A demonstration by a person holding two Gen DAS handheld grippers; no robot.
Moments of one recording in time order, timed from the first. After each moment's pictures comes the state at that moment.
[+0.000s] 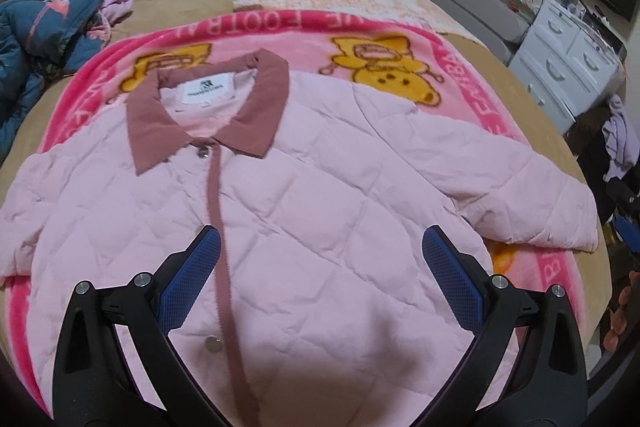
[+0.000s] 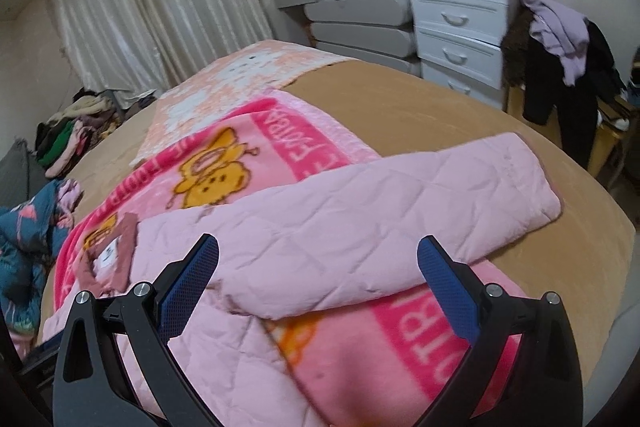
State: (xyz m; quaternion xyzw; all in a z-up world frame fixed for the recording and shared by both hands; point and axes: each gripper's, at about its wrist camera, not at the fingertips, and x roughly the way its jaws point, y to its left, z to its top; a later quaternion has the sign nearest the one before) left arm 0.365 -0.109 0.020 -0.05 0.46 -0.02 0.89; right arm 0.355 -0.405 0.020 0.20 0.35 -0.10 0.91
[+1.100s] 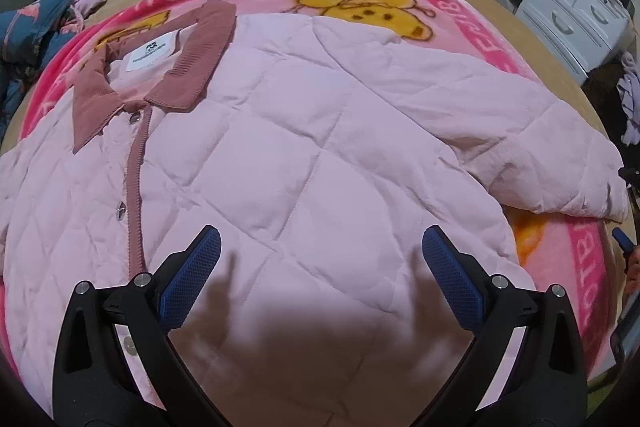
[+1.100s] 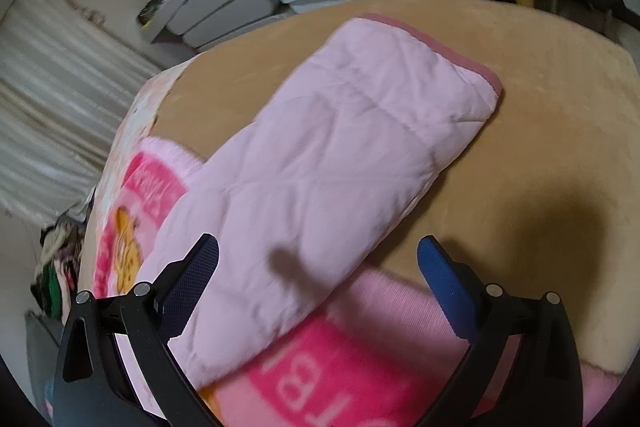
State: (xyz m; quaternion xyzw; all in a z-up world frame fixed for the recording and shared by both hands) left arm 0.389 -0.160 -0.045 -0.01 0.51 -0.02 0.86; right arm 0.359 -0.562 -0.101 0.44 0.37 -0.22 0.79
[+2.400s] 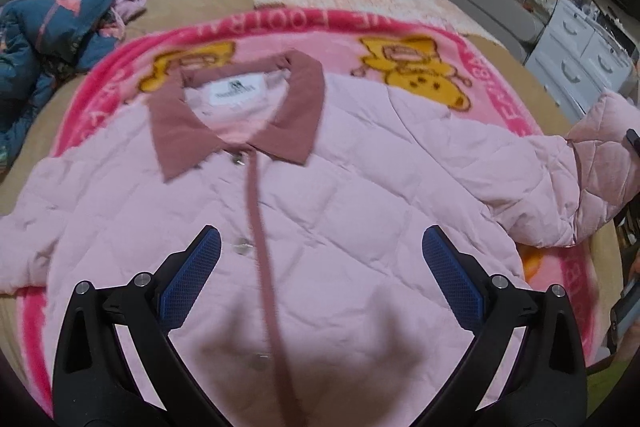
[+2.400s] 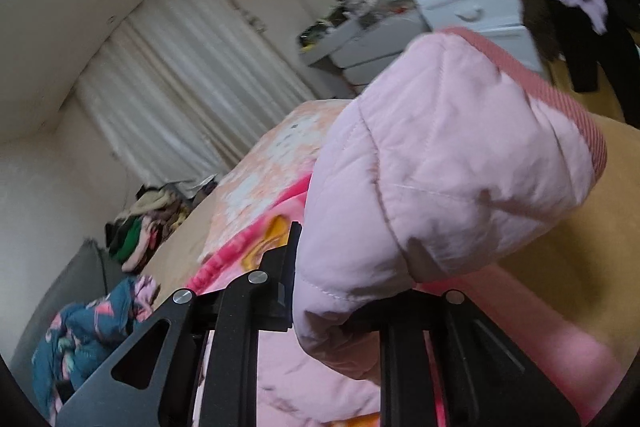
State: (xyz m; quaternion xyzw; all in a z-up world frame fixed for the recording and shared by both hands) left arm 0.373 -0.066 0.023 -0.04 0.46 0.01 0.89; right arm 0.401 -0.454 0.035 0.34 0.20 0.01 0.92
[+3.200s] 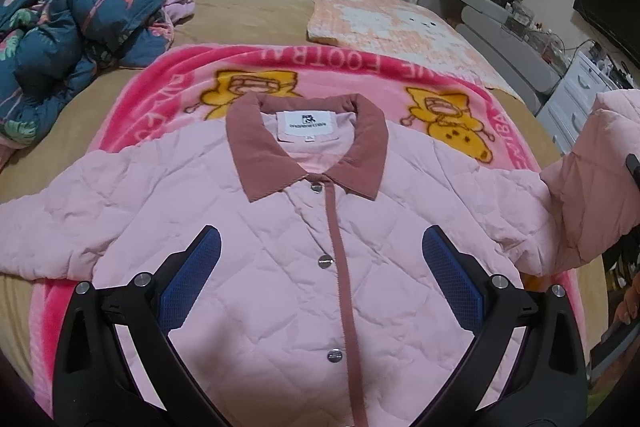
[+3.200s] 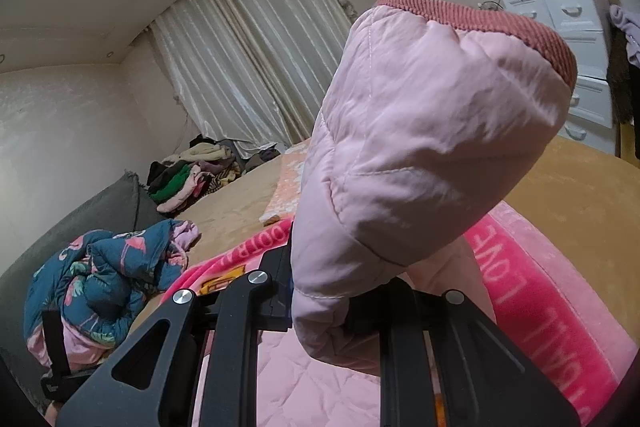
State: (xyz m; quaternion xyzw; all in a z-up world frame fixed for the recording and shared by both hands) left arm 0.346 0.013 0.064 -0.10 0.42 0.04 0.90; right arm 0.387 -0.343 0.091 0.24 0.19 0.12 0.94
